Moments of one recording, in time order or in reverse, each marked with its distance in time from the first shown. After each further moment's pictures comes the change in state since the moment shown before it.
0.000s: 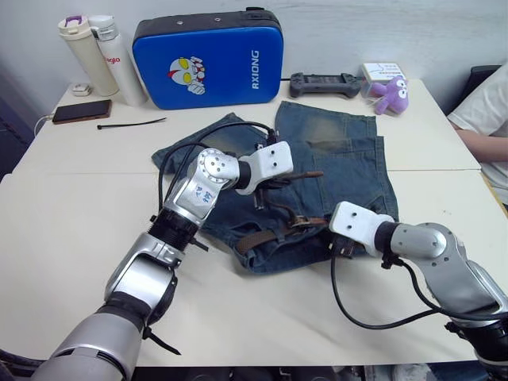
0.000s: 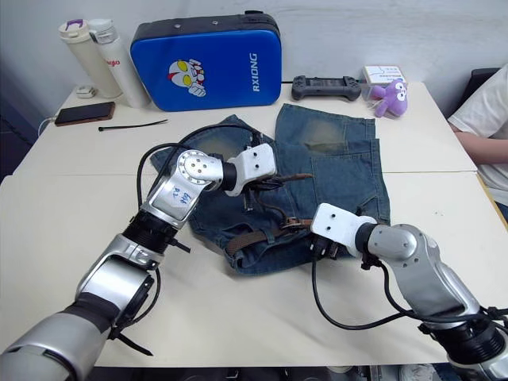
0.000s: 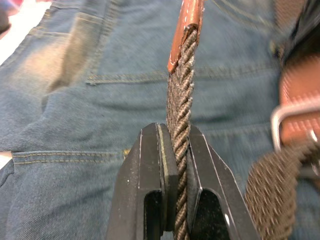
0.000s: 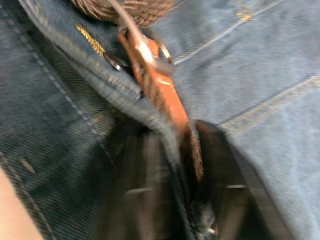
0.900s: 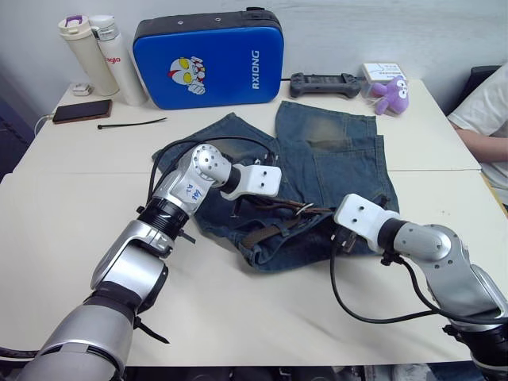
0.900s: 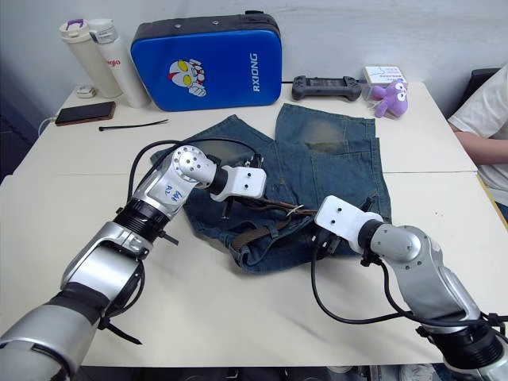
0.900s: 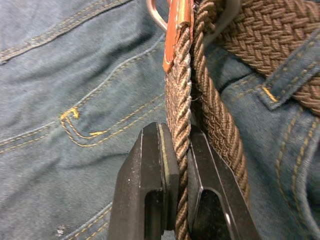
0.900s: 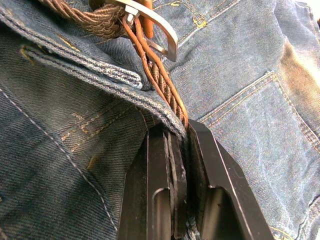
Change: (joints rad) left arm -0.080 0.069 -0.074 0.204 0.084 -0.254 -0.263; right arm 0.020 0.037 -0.033 -0.021 -0.014 0.004 -0.080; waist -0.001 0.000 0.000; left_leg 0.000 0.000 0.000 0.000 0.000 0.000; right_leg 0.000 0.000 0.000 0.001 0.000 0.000
